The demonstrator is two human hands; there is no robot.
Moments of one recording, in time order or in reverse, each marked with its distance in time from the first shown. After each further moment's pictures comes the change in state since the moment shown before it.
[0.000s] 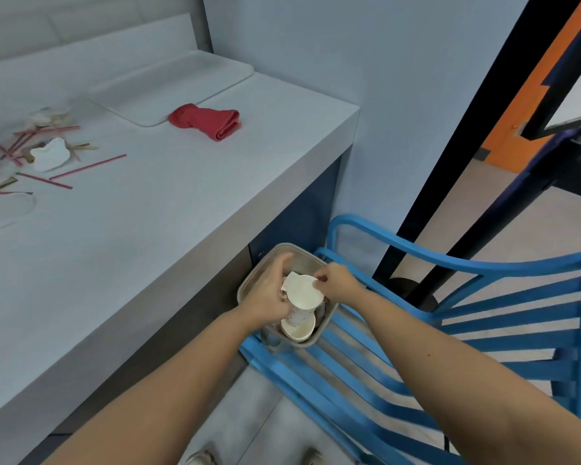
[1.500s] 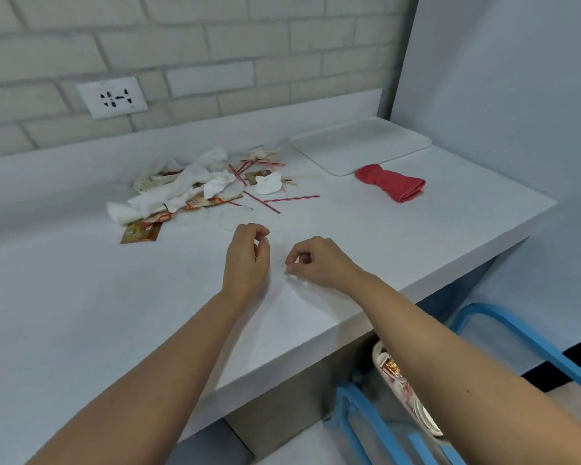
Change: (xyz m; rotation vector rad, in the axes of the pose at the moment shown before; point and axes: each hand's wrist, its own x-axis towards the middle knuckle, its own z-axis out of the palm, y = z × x) left_hand -0.114 -0.081 -0.243 0.098 1.094 0.014; right_hand -0.014 -0.325 0.040 0.005 -0.121 -0.666
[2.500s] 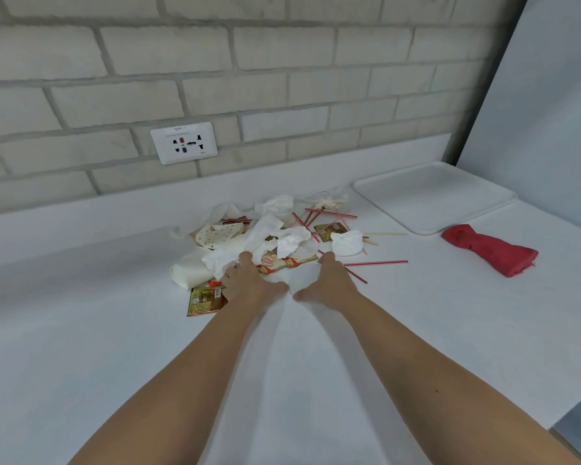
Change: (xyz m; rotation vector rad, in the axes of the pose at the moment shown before) left_hand 0.146 -0.116 -0.066 0.405 -0.245 -0.622; right_hand 0.192 -0.066 0.073 -0.040 0.072 0.382
